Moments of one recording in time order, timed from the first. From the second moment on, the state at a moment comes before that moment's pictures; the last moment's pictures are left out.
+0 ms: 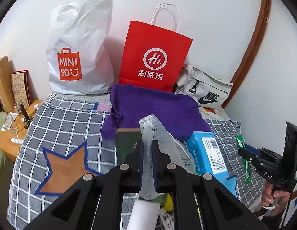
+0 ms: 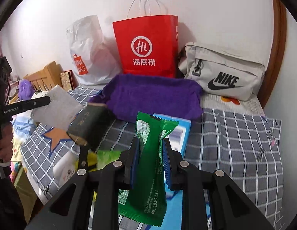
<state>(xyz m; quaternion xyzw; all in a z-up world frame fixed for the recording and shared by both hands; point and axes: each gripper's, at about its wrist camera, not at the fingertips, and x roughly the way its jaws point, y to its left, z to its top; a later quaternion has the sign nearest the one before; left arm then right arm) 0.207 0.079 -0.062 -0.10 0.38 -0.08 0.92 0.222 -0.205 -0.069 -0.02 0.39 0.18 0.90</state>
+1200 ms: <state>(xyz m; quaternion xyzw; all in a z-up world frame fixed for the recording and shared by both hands) 0.410 0.077 -0.122 -0.12 0.43 -0.07 0.89 0.446 -0.190 -0.134 -0.04 0.45 0.16 0.88</state>
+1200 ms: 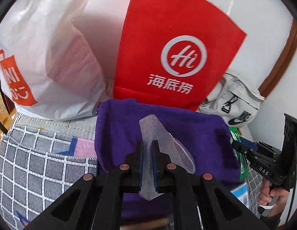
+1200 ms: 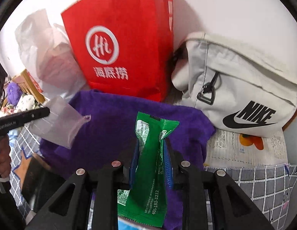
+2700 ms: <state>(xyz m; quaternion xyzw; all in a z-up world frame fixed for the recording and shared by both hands) 0.323 0.098 -0.075 -0.08 0.41 0.02 0.91 0.348 -0.195 -0.106 -0.03 0.45 0.15 0.88</state>
